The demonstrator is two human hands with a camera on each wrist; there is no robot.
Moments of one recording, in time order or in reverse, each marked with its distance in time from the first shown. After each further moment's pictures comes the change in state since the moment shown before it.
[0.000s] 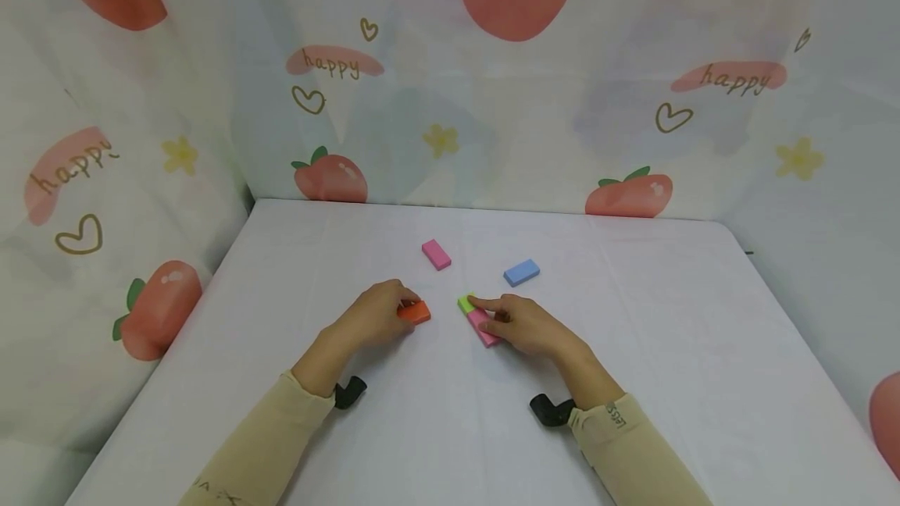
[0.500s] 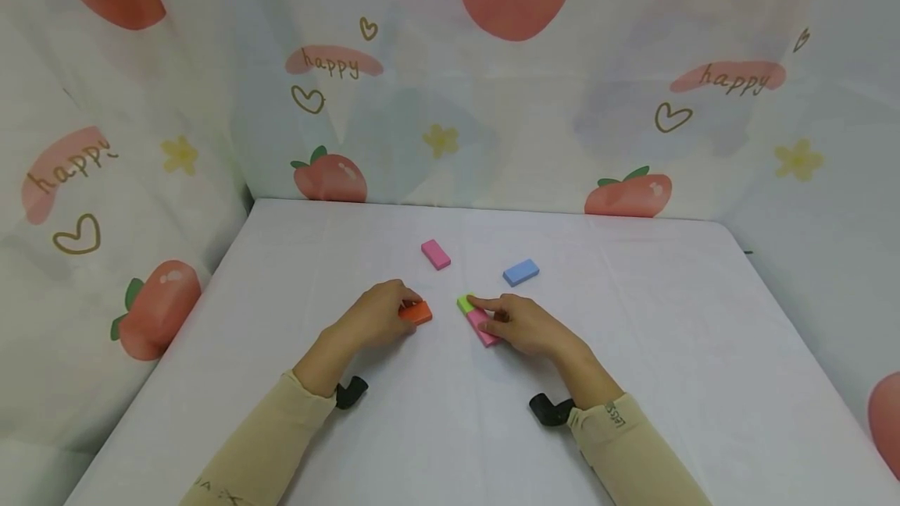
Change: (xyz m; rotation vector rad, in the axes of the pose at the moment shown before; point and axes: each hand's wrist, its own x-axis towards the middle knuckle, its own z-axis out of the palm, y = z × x) left_hand -0.001 0.004 -0.001 -0.003 0.006 0.024; right_hand 0.000 0.001 0.000 0.001 0.004 -0.016
